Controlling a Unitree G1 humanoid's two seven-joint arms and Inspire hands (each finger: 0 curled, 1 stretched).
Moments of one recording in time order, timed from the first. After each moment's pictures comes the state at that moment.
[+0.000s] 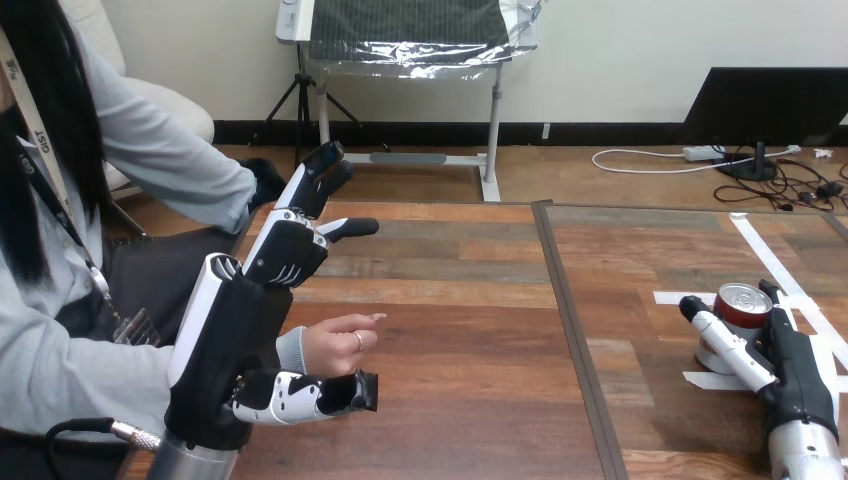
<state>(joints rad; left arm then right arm) -0.08 0.19 -0.07 0.56 -0.33 -1.24 -0.50 -0.42 -0.36 -0.24 1.30 -0.04 -0.55 -0.09</state>
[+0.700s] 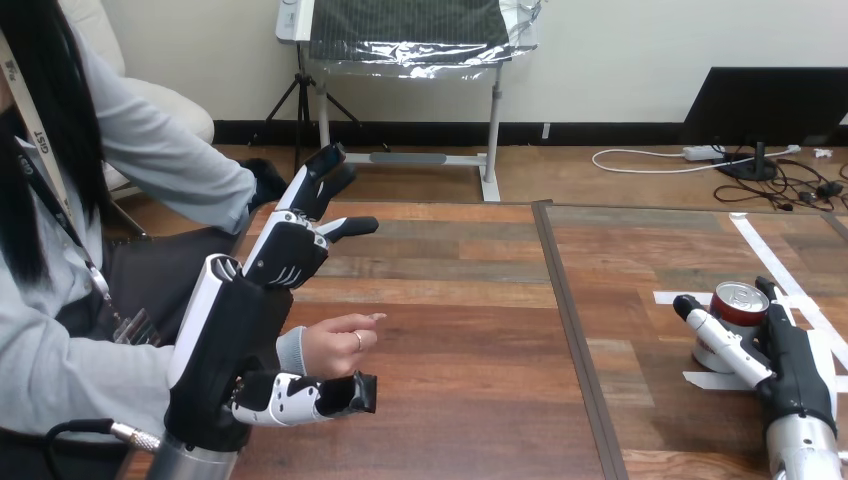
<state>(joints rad) -0.07 0.19 -0.07 0.55 -0.34 -1.23 -0.51 -0.44 -0.36 -0.23 1.30 -0.07 -0.53 -0.12</state>
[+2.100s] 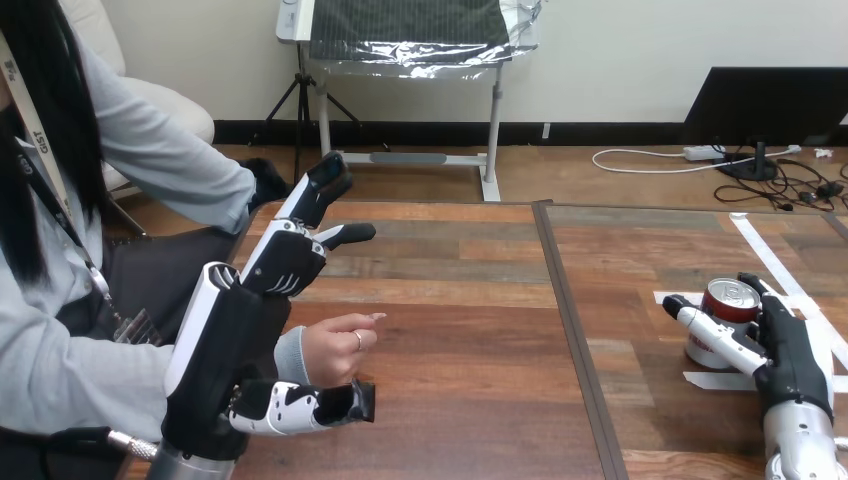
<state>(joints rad) -0.05 0.19 -0.06 0.54 -0.35 -1.23 -0.53 -0.48 -0.36 -0.24 1.31 -0.07 -0.48 -0.14</state>
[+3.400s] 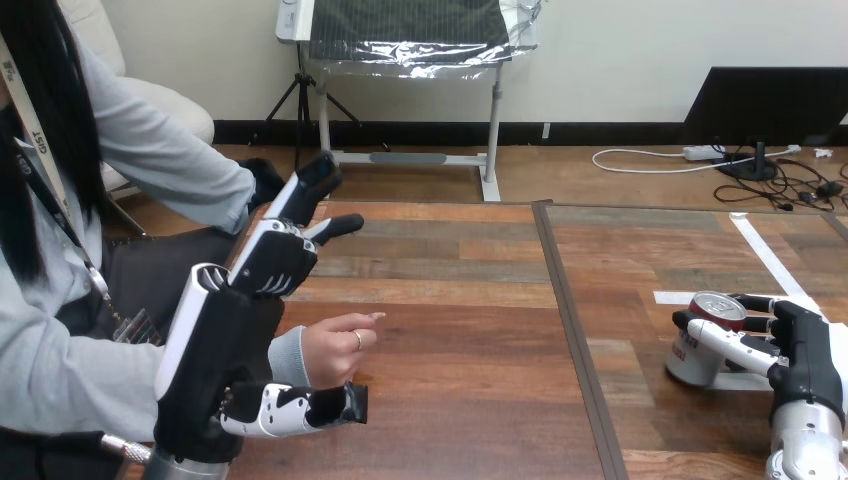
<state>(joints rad) -0.03 0.19 -0.06 0.50 -0.39 -1.22 -0.55 -0.49 -0.35 -0.25 1.32 -0.04 -0.47 -0.22</state>
